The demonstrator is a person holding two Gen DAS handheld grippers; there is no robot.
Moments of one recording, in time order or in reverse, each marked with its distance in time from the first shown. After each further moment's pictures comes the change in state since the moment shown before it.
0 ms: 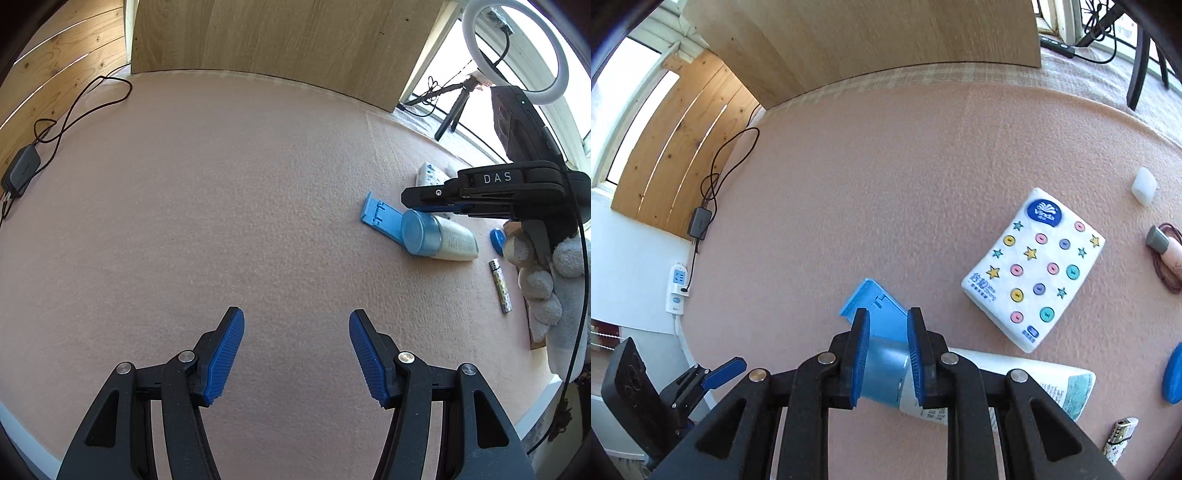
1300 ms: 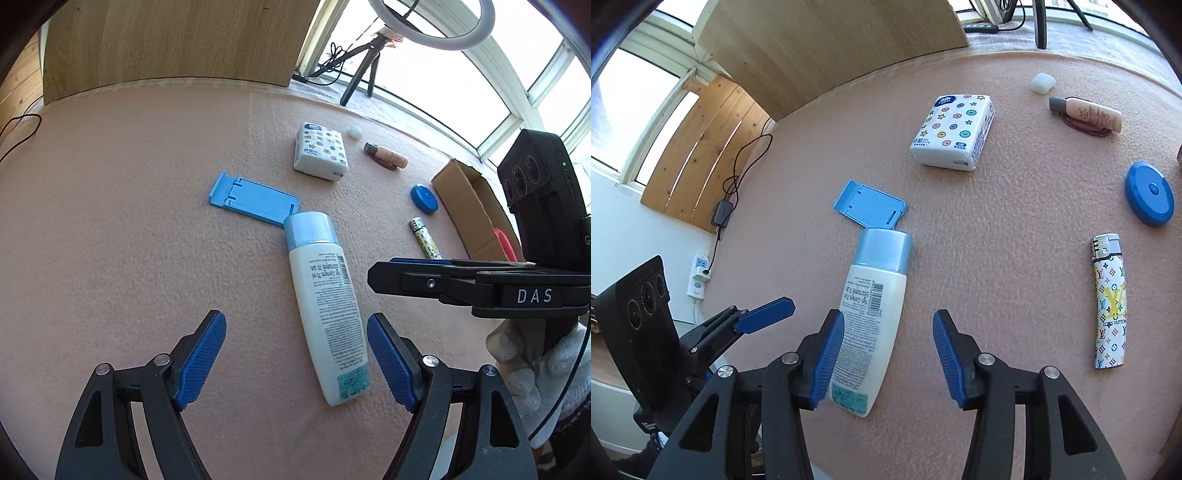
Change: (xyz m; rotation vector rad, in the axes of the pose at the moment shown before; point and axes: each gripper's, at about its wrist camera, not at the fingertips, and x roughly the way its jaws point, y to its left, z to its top) left arm 0.013 -0.097 -0.016 0.175 0.042 -0.186; right arm -0.040 -0.012 -0.119 0.088 -0.075 0.079
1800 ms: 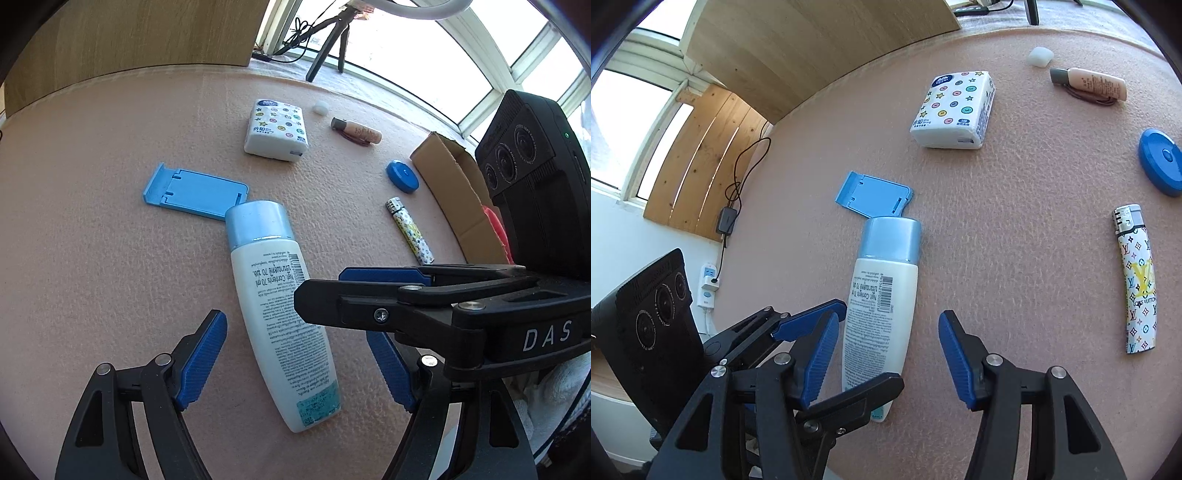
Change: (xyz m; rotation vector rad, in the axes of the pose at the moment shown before) left arm 0.034 -0.024 0.009 0.058 0.071 -0.071; right arm 0.016 -0.001 -0.009 0.062 0.018 0.039
